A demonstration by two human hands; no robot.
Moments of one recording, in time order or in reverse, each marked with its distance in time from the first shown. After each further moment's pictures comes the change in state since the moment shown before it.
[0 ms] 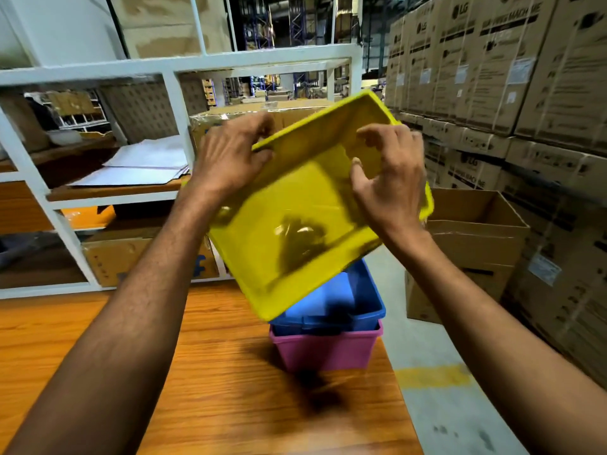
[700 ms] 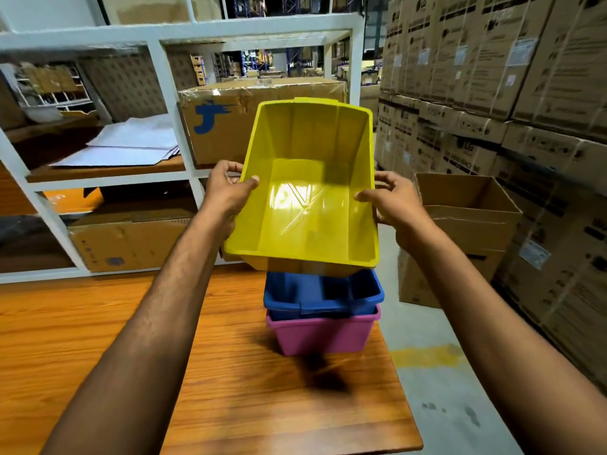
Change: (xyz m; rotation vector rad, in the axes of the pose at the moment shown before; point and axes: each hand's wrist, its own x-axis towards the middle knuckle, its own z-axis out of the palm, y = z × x) left_hand -0.054 -0.023 0.077 -0.937 -0.072 -0.885; right_hand -0.035 0.035 0.002 0.616 -0.567 0.989
